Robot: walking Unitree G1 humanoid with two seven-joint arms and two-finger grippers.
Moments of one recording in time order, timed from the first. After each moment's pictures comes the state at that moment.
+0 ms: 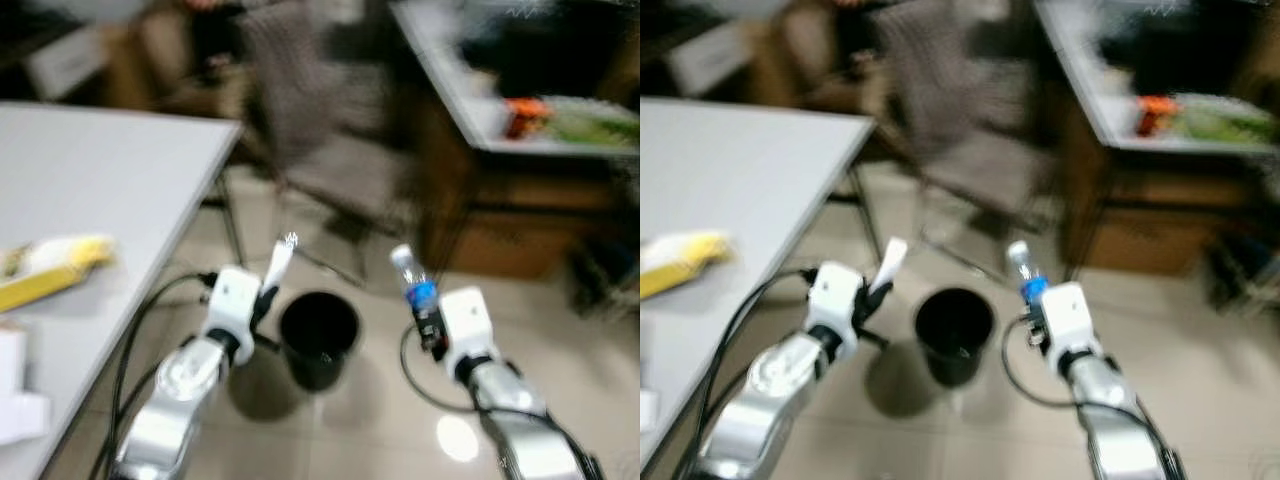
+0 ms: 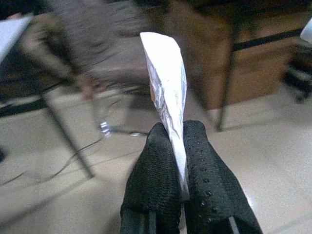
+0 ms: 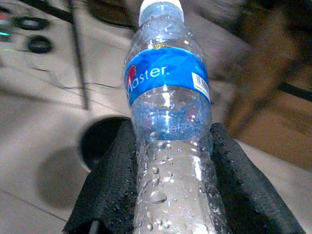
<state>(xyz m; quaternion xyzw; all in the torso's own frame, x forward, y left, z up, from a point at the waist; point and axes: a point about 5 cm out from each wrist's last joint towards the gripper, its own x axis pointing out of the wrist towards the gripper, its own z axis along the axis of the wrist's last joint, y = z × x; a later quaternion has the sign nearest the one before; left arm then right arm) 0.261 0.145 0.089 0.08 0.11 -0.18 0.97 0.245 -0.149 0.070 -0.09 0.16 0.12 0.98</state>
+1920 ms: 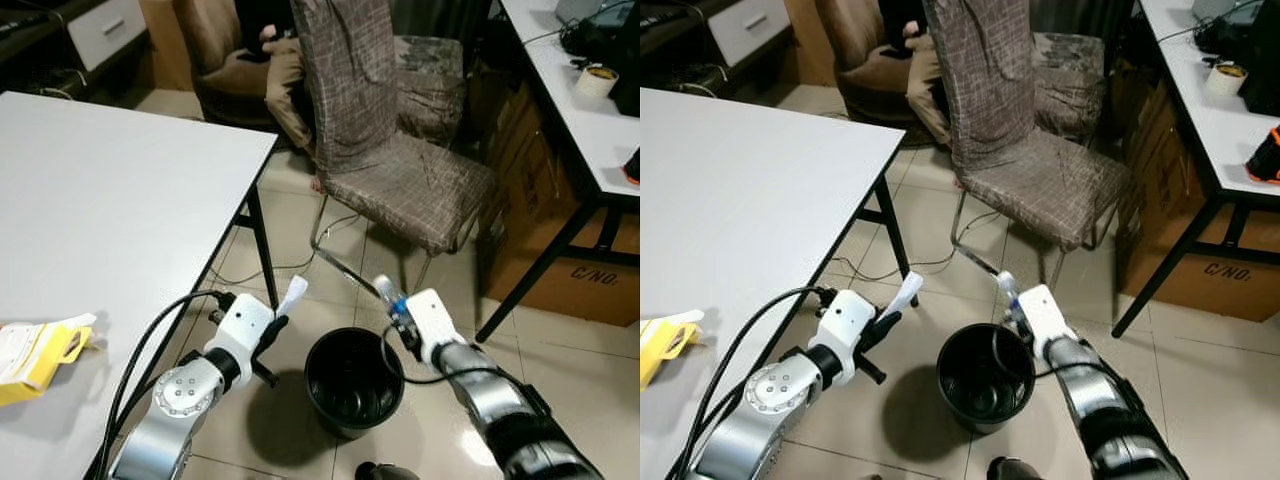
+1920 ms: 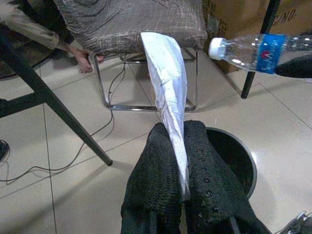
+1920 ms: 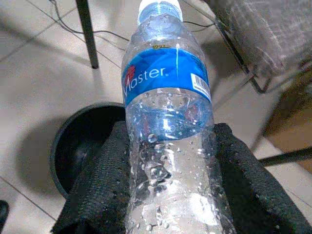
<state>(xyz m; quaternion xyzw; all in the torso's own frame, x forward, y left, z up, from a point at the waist) 0.243 0.138 0.075 0.14 0.14 -0.27 0.94 0.297 -0.159 0.007 -0.16 0.27 0.15 0.94</state>
